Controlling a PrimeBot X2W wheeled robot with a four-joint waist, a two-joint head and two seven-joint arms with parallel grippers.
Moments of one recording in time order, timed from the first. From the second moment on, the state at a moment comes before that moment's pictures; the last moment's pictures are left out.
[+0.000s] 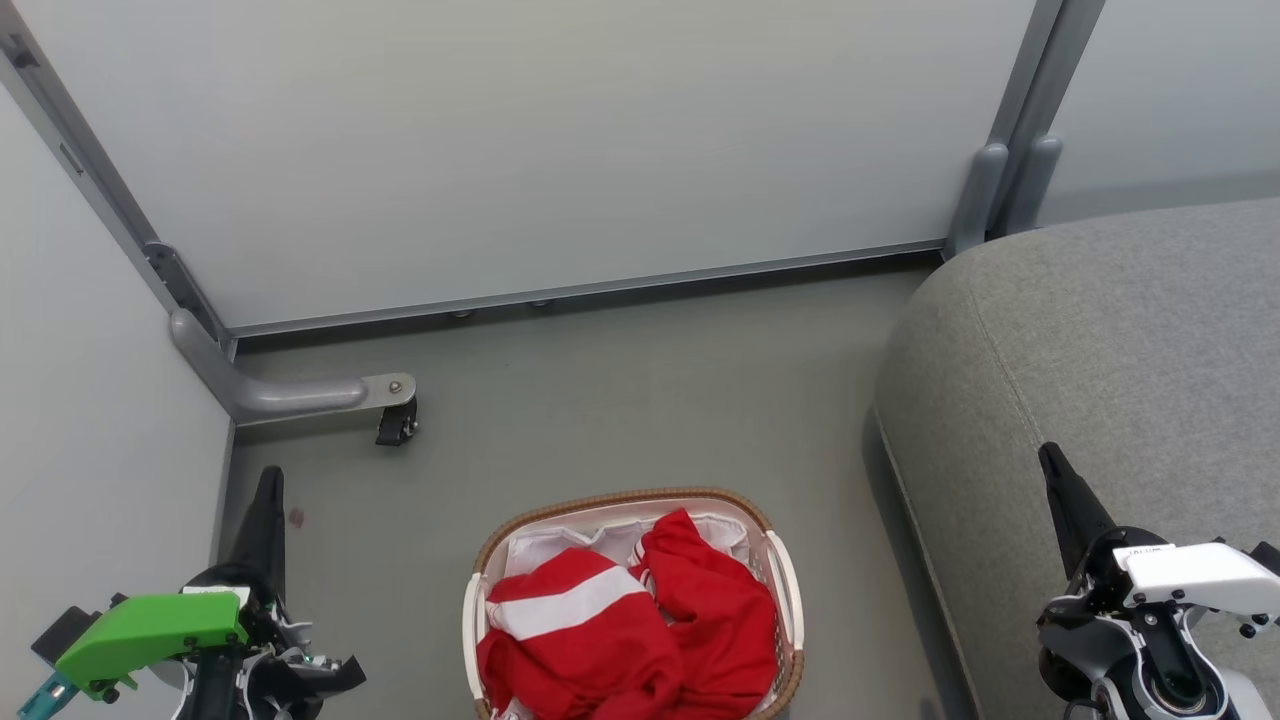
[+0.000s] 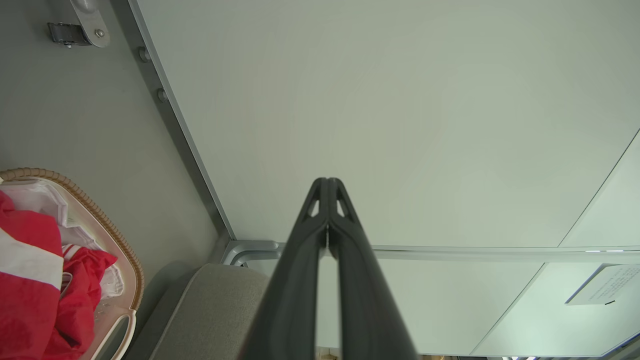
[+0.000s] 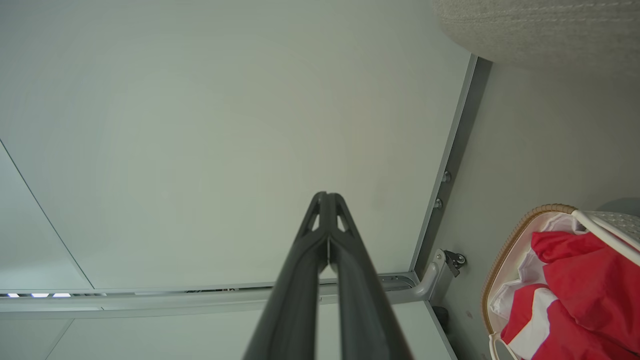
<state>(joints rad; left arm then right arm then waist) -0.10 0.05 0.11 0.24 -1.61 -0.13 0.11 -0.11 -0.05 -0.11 0.24 1.61 0.13 0.12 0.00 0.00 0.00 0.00</state>
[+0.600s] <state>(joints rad) -0.10 0.05 0.11 0.24 -1.61 -0.13 0.11 -0.11 -0.05 -0.11 0.24 1.61 0.13 0.12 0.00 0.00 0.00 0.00</state>
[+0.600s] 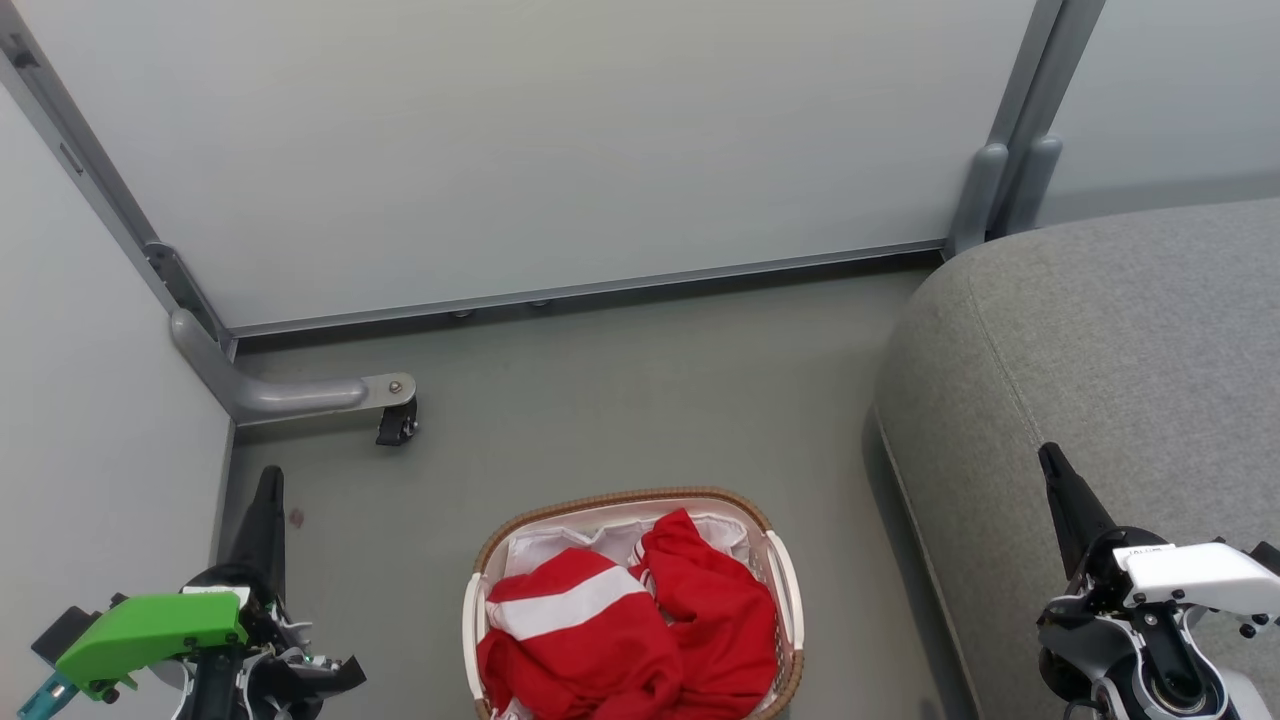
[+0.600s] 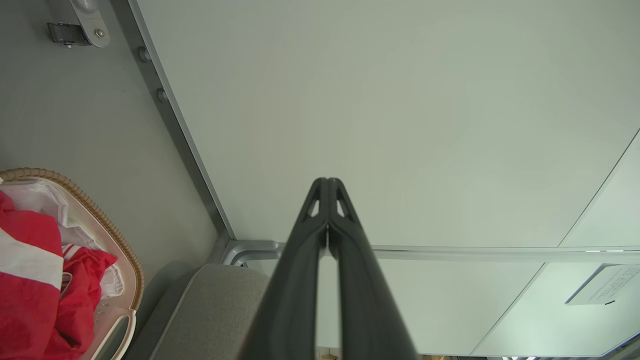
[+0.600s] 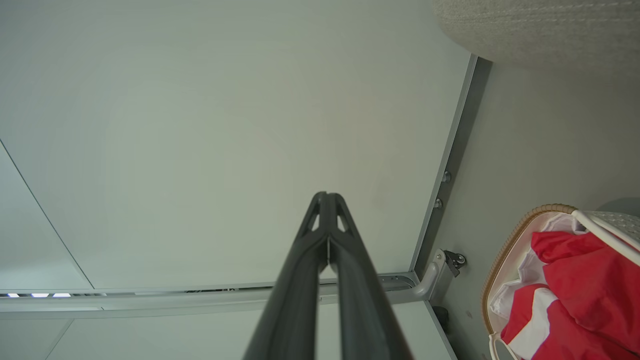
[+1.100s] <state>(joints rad) -0.07 0.04 0.11 0.29 -1.61 -0.13 0.10 -0.09 -0.03 -0.11 0.29 1.61 0.13 0.11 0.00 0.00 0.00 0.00</state>
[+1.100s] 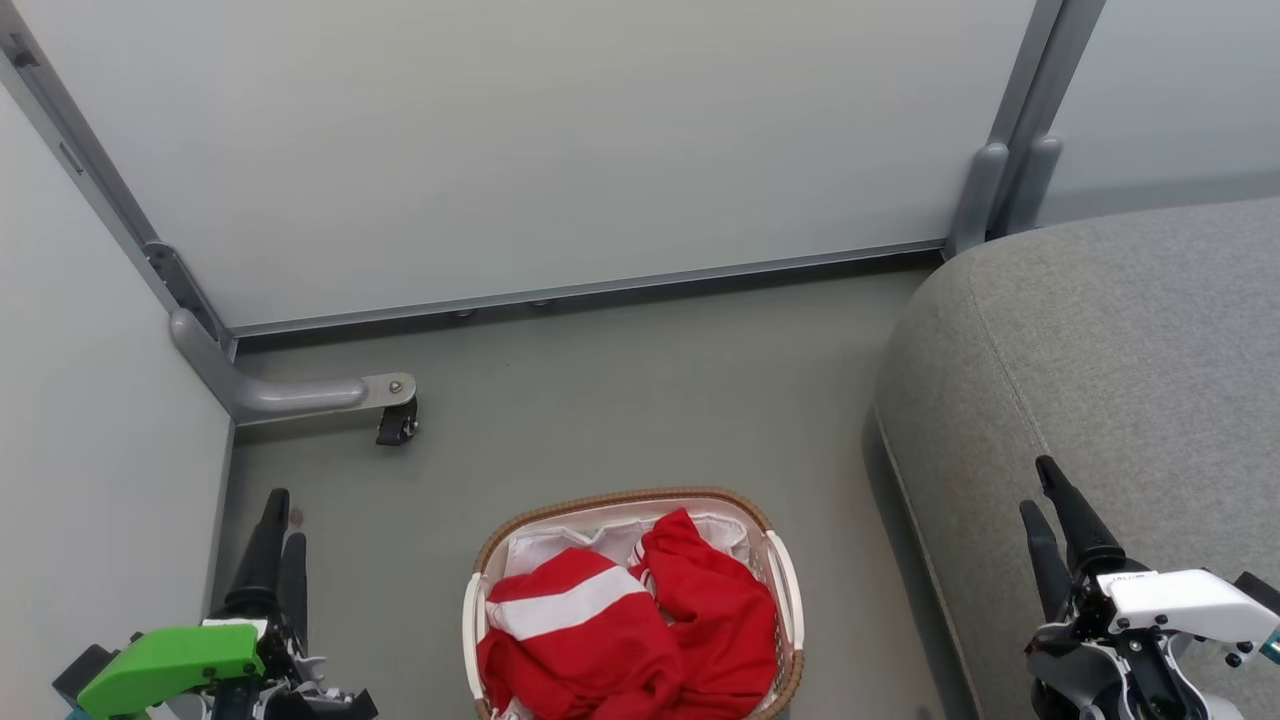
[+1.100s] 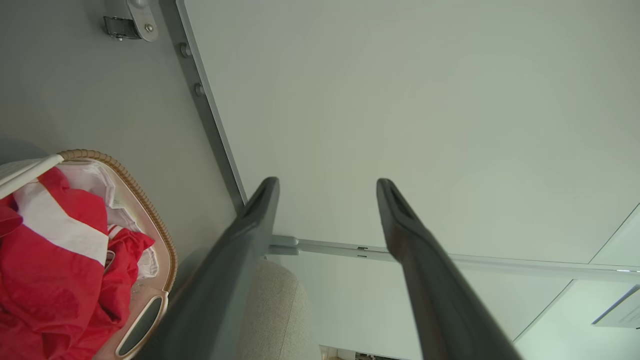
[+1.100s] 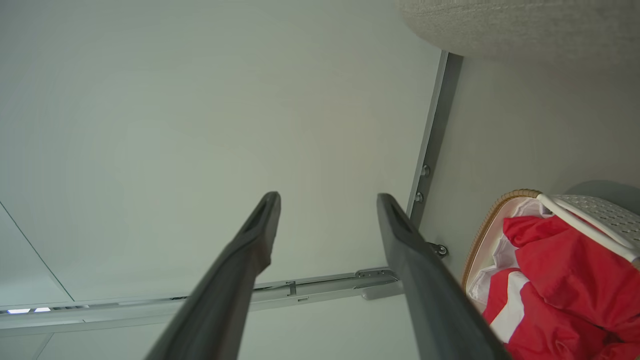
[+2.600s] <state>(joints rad) -0.07 0.09 -0.01 0.29 -0.77 -0.10 -0.08 -0.15 -0.07 -0.01 0.26 0.85 0.13 -0.08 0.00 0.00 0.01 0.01</state>
